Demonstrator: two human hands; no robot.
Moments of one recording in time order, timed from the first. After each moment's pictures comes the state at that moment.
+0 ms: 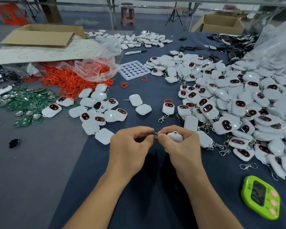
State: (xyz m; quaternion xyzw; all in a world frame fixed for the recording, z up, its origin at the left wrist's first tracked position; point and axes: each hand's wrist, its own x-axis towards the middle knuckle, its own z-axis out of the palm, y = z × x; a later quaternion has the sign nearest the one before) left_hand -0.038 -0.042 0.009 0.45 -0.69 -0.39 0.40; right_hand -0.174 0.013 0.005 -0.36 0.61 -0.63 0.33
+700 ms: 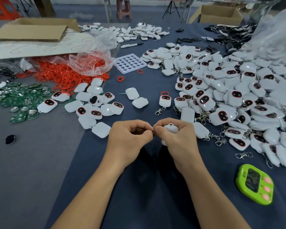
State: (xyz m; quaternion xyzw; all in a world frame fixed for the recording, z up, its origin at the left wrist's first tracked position) left_hand -0.038 -0.042 0.015 0.45 -0.64 -0.52 0.35; right_hand -0.176 0.014 0.010 -0.37 0.60 -0.61 0.37
